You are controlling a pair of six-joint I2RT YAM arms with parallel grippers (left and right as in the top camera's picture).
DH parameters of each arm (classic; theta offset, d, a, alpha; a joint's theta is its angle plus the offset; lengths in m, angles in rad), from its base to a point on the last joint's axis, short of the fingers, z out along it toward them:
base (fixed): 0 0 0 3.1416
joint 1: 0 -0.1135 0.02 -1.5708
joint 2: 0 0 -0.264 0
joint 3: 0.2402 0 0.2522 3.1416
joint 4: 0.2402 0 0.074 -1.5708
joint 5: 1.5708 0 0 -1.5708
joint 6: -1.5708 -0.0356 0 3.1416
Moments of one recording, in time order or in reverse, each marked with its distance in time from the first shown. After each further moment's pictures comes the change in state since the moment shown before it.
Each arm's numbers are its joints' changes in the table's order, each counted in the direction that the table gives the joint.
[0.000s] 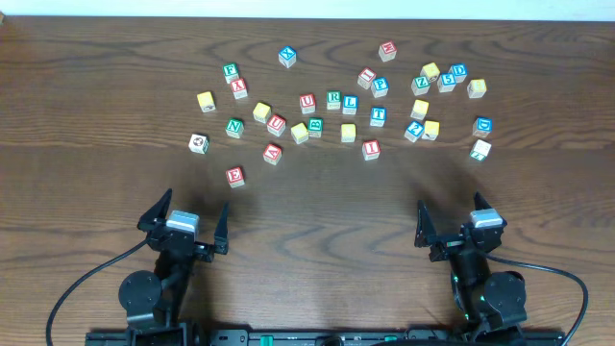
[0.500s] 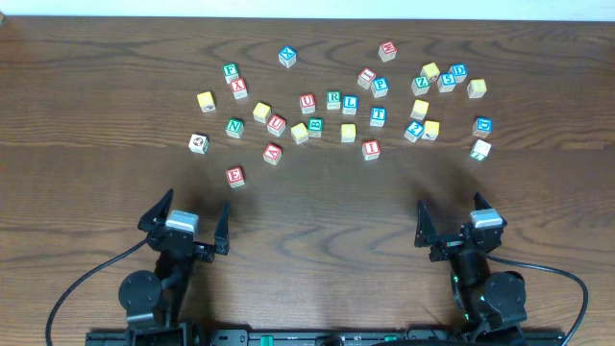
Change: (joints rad) left arm 0.000 0.000 0.005 0.010 0.007 0.024; right arm 0.000 0.000 0.000 0.000 0.000 0.000
